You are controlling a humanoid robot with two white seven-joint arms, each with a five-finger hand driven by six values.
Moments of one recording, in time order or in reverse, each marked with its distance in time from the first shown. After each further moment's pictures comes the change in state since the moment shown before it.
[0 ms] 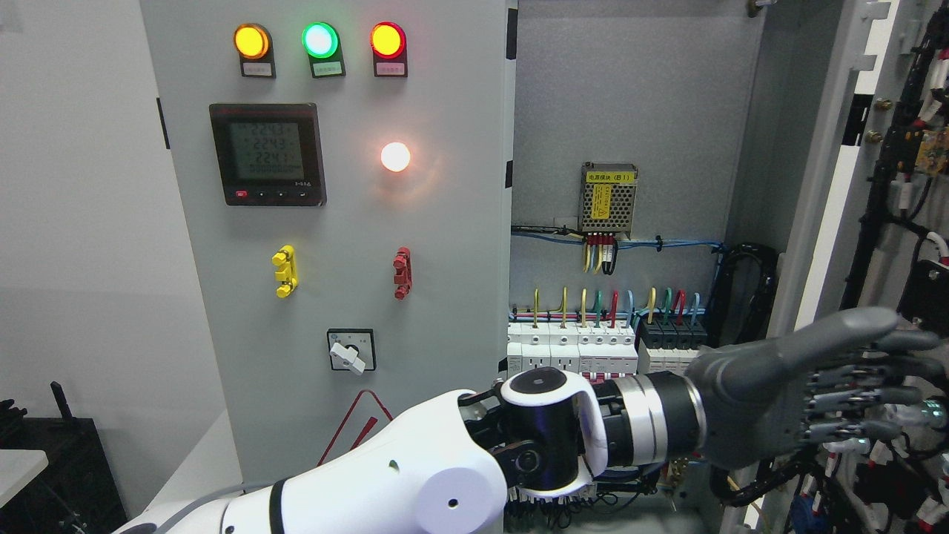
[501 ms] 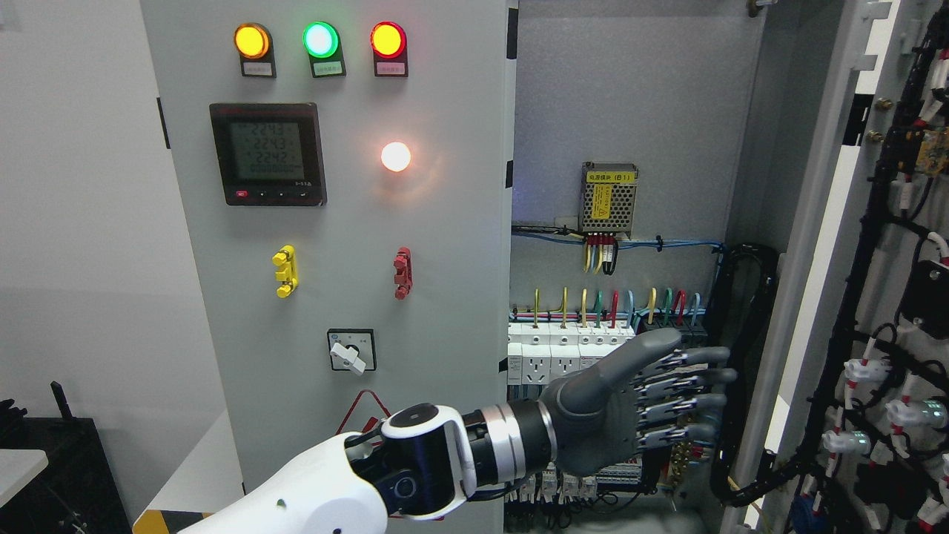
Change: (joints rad) left arm 0.190 0.229 0.025 -0.108 -0.016 -0.010 0.008; right arm -0.002 0.000 0.005 -0.001 0.000 0.000 0.000
